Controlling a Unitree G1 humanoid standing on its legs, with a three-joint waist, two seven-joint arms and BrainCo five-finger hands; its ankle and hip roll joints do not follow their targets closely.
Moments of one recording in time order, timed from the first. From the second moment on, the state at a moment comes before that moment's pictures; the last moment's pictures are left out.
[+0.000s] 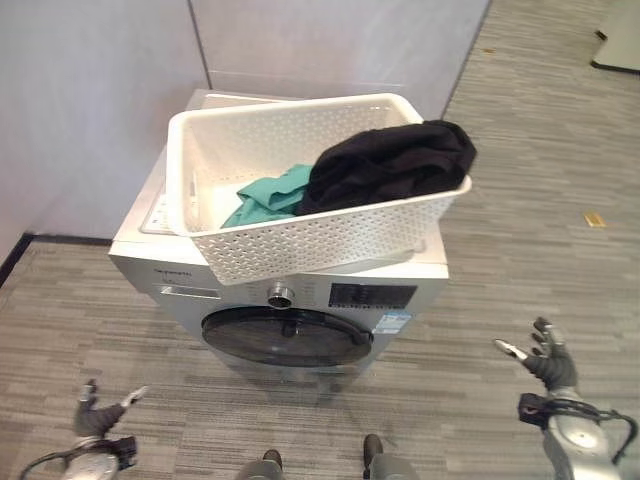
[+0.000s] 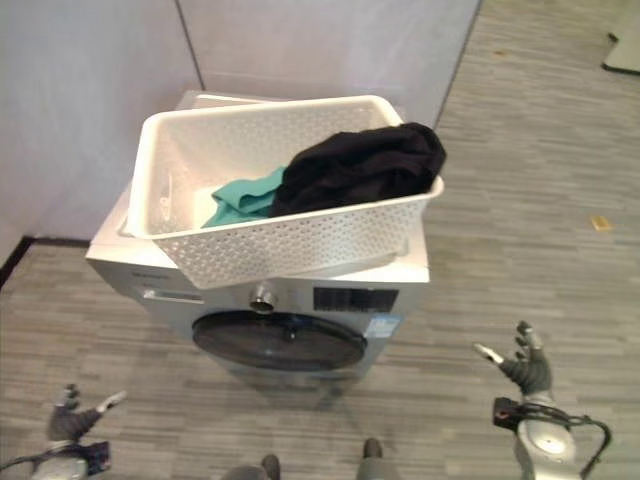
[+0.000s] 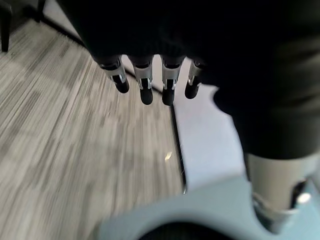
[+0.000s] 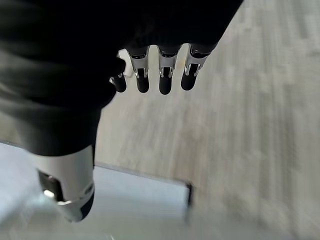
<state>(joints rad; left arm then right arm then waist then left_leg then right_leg) 0.24 0.39 0.14 0.47 -0.20 0.02 0.25 0.24 -0.38 -0.14 0.10 0.17 0.09 -0.13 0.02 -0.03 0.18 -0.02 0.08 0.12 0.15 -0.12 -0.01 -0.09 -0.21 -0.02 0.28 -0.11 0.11</state>
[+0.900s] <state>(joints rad) 0.08 0.35 -0.32 0.39 -0.30 0.03 0.14 0.01 -0.48 0.23 0.25 0.03 0.07 -0.06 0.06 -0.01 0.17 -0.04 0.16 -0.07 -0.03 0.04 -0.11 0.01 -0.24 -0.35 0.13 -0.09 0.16</state>
